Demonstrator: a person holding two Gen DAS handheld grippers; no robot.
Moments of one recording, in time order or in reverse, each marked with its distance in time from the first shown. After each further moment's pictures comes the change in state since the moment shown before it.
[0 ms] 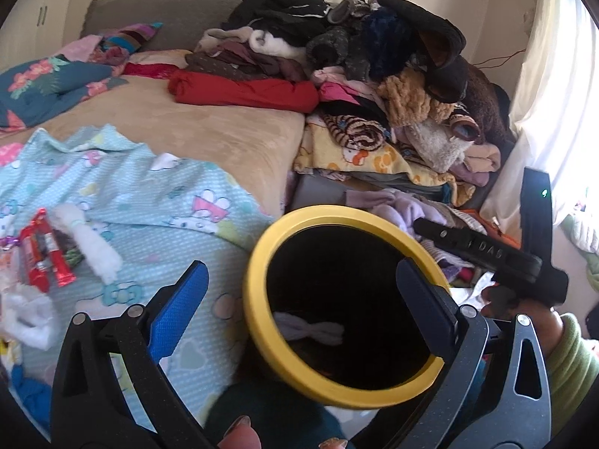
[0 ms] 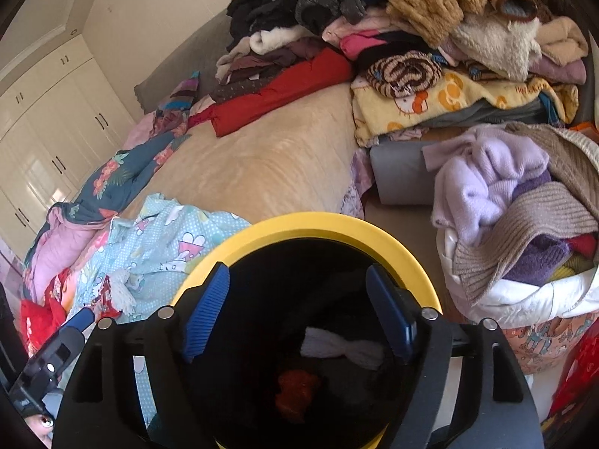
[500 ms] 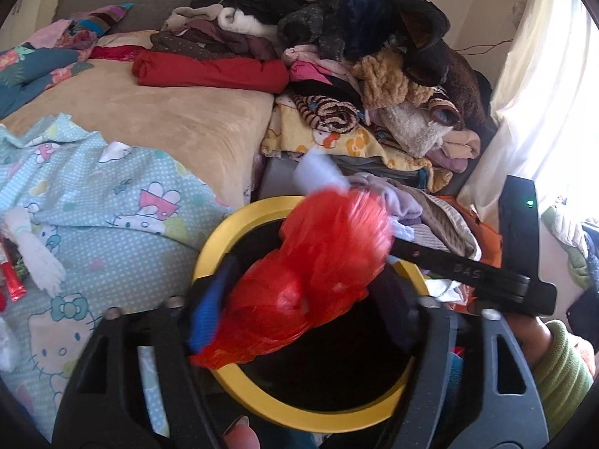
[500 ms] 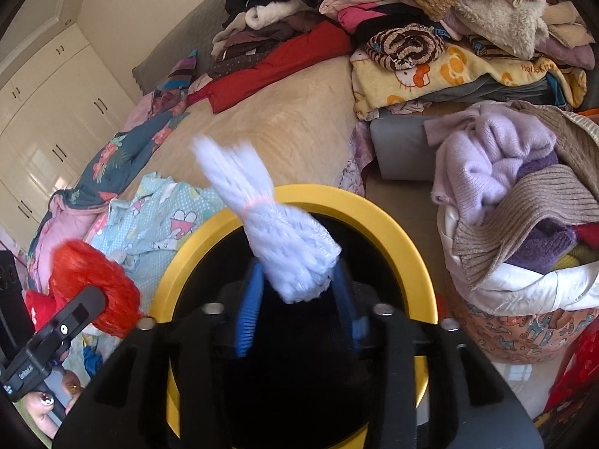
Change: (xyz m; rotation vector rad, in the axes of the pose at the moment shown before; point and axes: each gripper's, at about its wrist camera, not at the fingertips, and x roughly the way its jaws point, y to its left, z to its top) left arm 0.042 -0.019 0.011 0.005 0.081 -0.118; right arm 0.012 -0.025 -0.004 0.039 0.102 0.016
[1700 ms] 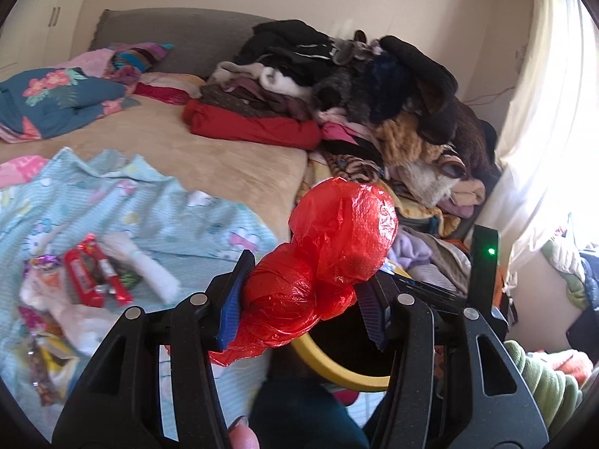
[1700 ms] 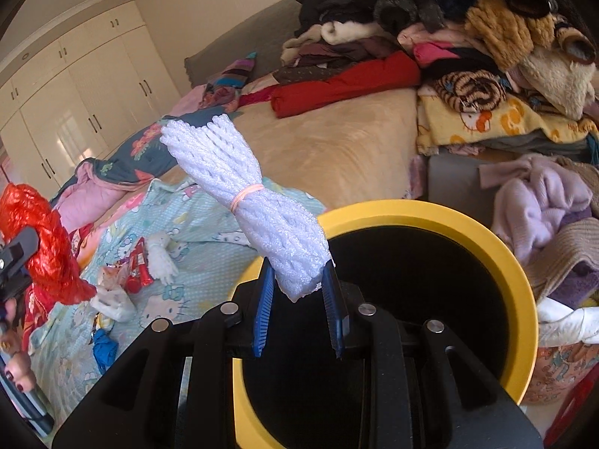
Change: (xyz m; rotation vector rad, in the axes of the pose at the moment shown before) left arm -0.123 0.042 0.005 -0.030 -0.180 0.054; right arm 0.010 0.091 -0.022 -0.197 -0.067 0.080
